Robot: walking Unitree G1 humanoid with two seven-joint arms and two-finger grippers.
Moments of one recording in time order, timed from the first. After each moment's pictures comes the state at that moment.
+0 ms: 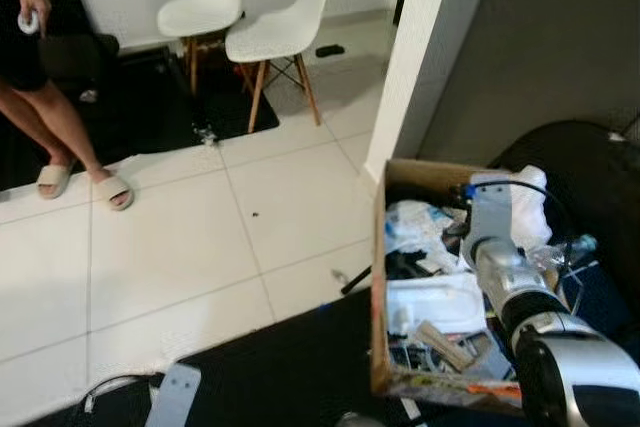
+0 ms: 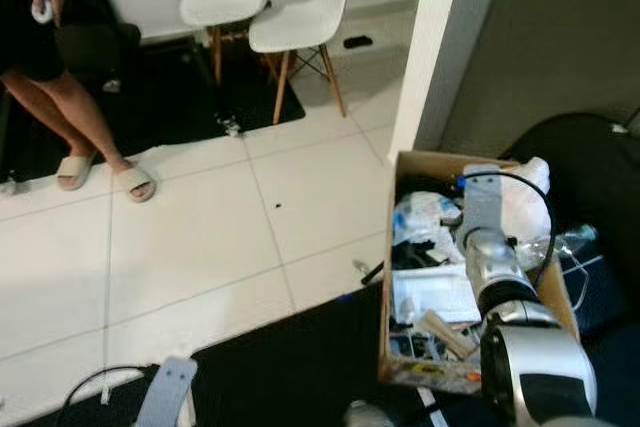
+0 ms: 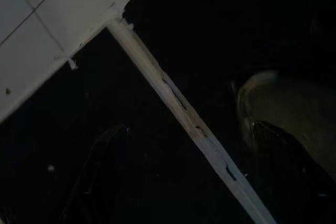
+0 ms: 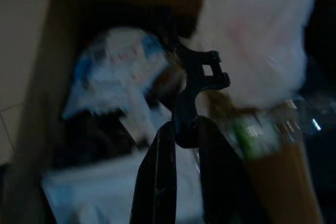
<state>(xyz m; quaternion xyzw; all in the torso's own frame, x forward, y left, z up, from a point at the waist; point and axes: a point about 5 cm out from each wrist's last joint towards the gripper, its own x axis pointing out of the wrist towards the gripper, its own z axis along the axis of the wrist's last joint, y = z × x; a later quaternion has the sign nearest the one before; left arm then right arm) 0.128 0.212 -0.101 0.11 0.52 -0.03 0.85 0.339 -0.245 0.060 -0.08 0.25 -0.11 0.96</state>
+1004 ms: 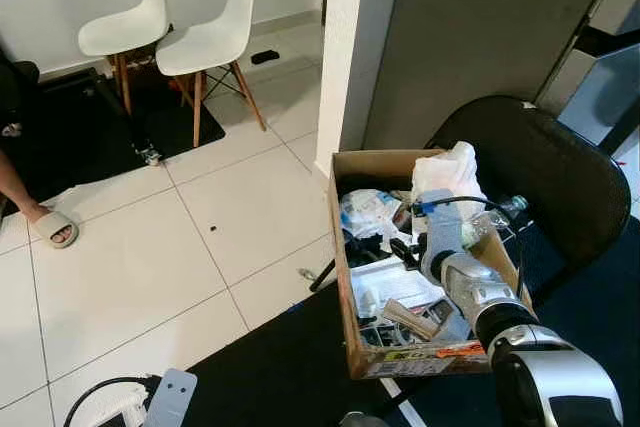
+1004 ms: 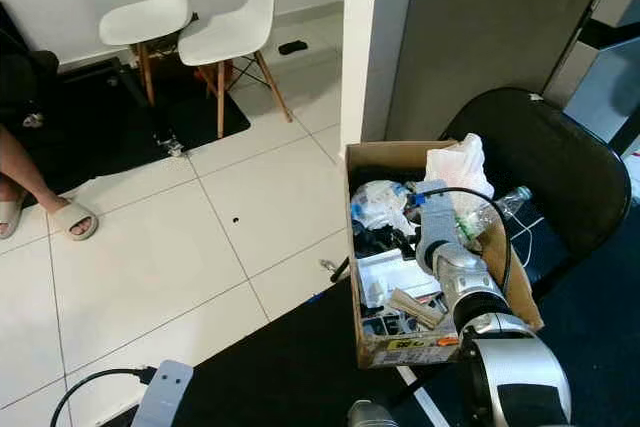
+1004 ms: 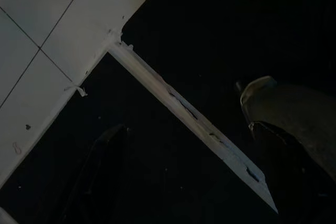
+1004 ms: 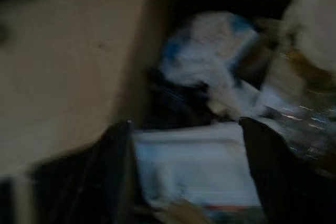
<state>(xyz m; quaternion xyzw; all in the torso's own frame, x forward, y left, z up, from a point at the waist) 0.128 0.214 -0.101 0.12 0.52 -0.04 0.84 0.337 -0.192 0.051 0.05 0.22 0.14 0.96</state>
